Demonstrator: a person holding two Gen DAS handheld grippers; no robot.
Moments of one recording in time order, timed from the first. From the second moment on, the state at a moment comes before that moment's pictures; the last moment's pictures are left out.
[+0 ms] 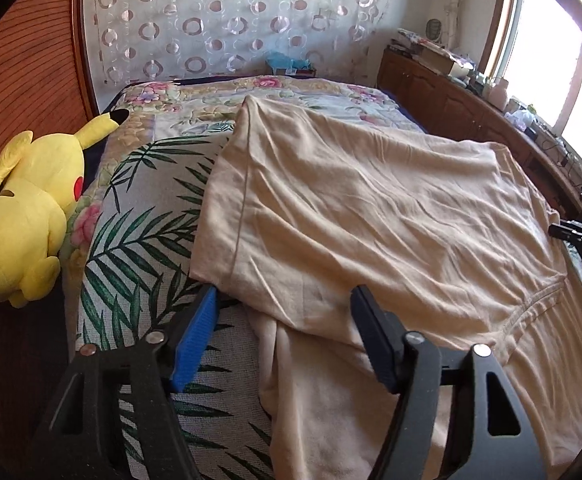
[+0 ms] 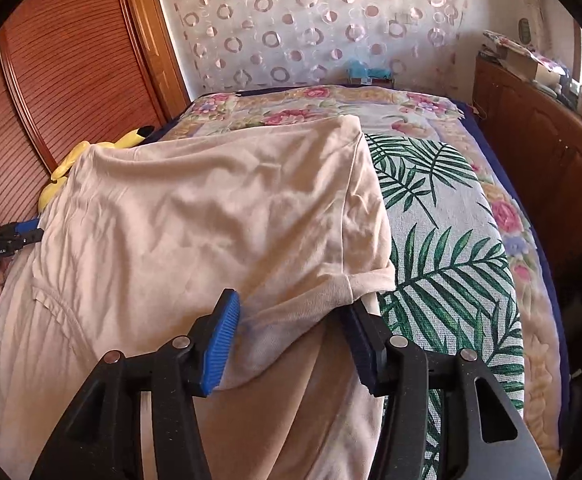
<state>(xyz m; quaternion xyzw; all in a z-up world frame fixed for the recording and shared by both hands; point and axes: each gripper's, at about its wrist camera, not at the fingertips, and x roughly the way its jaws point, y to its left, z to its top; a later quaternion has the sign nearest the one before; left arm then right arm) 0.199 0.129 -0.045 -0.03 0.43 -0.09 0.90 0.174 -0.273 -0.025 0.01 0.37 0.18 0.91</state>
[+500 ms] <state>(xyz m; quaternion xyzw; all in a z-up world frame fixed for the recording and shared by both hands) 0.227 0.142 -0.043 -0.06 0.42 -0.07 0.91 0.178 -0.280 -0.027 0.06 0.38 0.17 0.90</state>
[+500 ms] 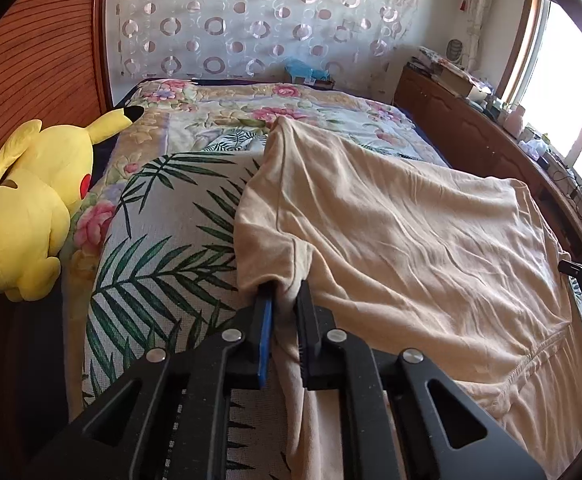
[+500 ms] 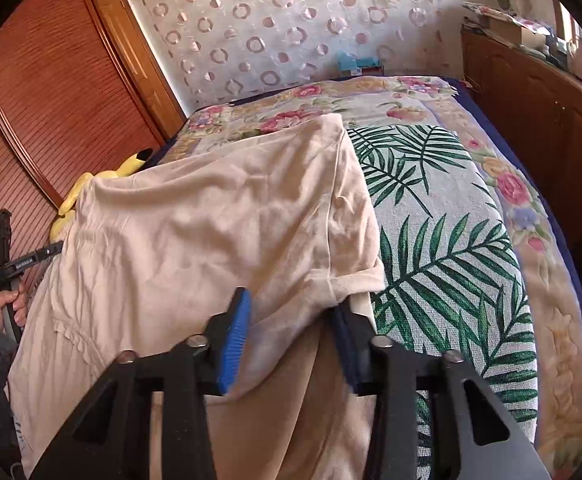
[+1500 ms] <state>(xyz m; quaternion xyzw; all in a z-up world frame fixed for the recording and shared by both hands) 0.065 0.120 0.083 -0.03 0.27 -0.11 0.96 0.012 -0.311 0.066 0.02 0.22 0.20 0.96</state>
